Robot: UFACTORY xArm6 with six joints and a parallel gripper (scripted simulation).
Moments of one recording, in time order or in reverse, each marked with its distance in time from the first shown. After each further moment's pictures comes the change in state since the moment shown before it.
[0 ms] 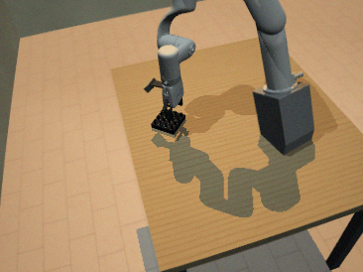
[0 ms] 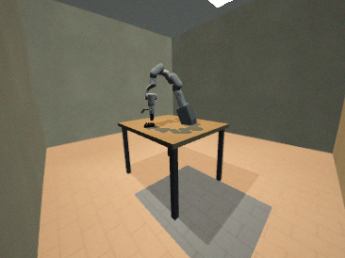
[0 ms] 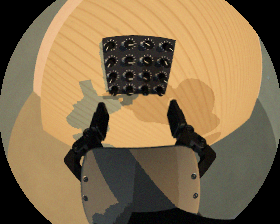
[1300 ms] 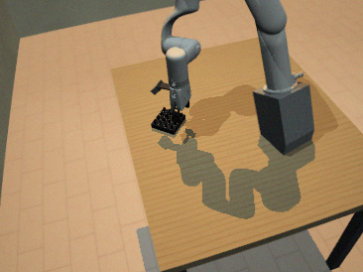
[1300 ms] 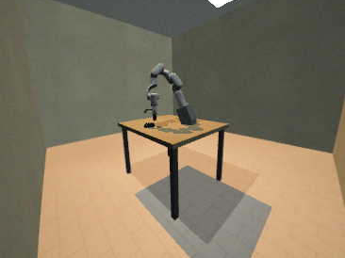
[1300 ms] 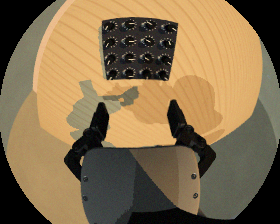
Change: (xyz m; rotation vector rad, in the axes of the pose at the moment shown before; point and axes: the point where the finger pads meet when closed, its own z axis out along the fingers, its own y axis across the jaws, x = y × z) arm -0.032 -0.002 0.001 0.000 0.001 0.000
